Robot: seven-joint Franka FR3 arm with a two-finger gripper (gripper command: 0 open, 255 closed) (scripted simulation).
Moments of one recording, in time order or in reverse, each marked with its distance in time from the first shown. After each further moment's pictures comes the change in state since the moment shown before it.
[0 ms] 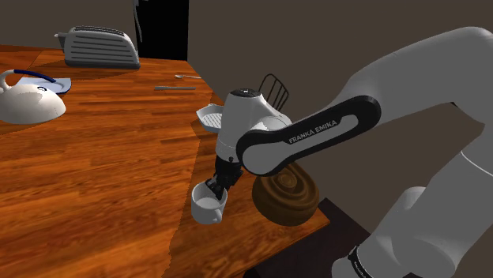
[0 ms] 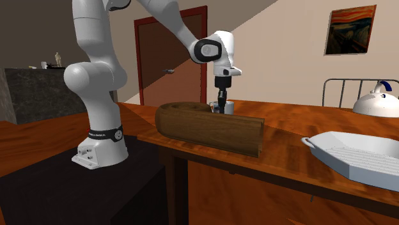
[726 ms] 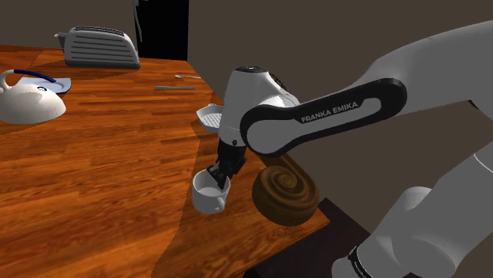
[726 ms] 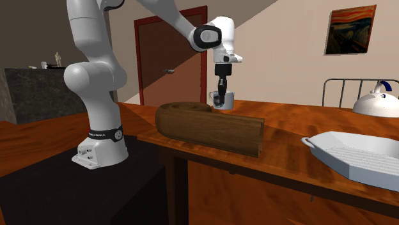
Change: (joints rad) arm 0.000 -0.089 -0.007 0.055 0.034 -0.139 -0.022
